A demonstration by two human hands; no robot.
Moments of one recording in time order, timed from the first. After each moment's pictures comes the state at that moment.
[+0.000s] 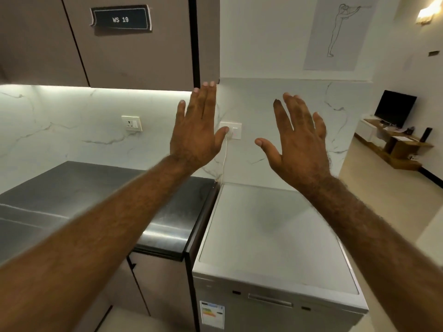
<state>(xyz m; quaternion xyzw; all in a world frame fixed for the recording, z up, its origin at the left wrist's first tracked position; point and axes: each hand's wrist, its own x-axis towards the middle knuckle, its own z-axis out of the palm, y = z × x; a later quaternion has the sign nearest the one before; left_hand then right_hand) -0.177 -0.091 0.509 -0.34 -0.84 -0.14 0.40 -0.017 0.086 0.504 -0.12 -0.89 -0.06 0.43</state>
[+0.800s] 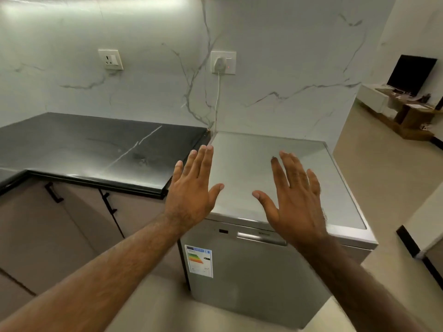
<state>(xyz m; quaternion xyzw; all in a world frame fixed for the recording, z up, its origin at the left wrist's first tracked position) -0.076 -0.100 0.147 -0.36 -0.89 -0.17 0.21 0.080 0.091 0.166 -0.15 -0.95 0.00 0.28</state>
